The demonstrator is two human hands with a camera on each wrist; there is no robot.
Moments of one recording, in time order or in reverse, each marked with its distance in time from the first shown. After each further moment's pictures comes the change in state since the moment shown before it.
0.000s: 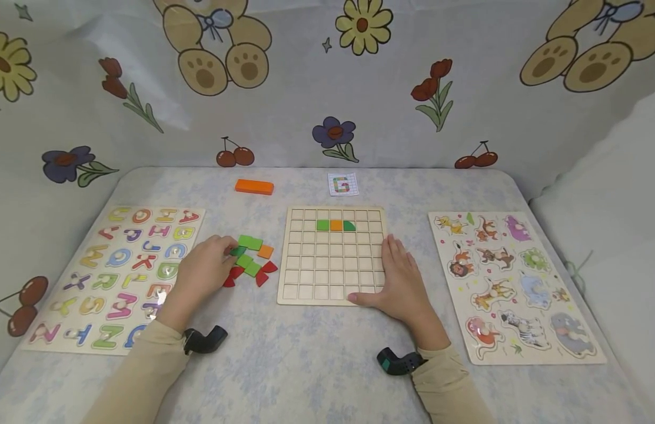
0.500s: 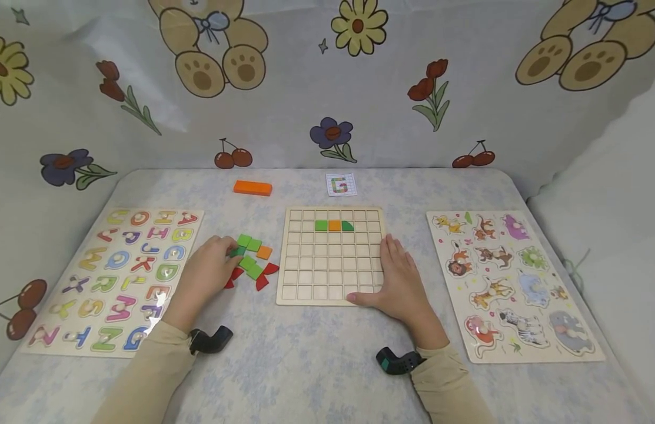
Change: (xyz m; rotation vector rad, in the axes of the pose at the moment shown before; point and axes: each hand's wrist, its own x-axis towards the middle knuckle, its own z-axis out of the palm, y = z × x) left_hand 0.001 0.008 0.004 -0.020 0.010 -0.045; right_hand -0.001 0.001 -0.001 0.009 0.000 -0.004
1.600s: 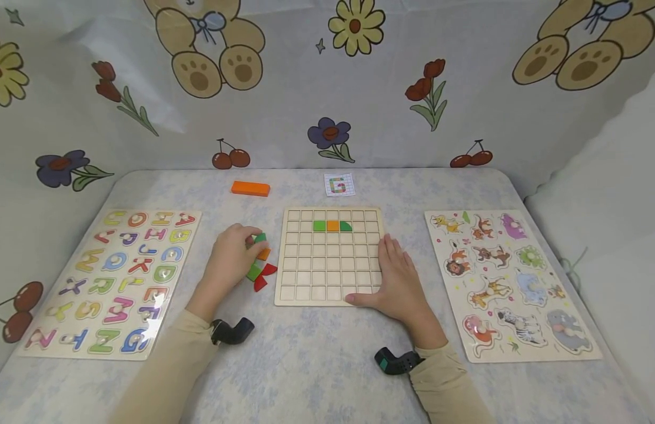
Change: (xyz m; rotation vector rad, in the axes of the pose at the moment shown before) left_hand 0.019 0.044 0.006 -0.203 0.034 0.037; right_hand 0.000 -0.002 -0.001 -0.006 -0.008 0.003
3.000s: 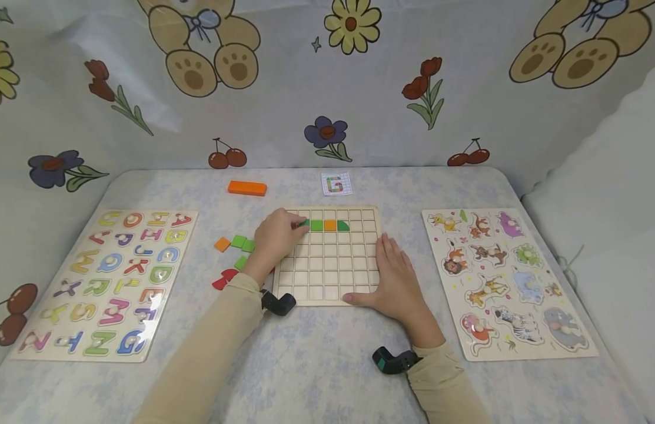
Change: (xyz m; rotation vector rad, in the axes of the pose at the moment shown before) left_hand 0.051 0.052 0.053 -0.012 -0.059 0.010; right_hand 0.000 0.000 0.001 -0.004 -0.001 0.007
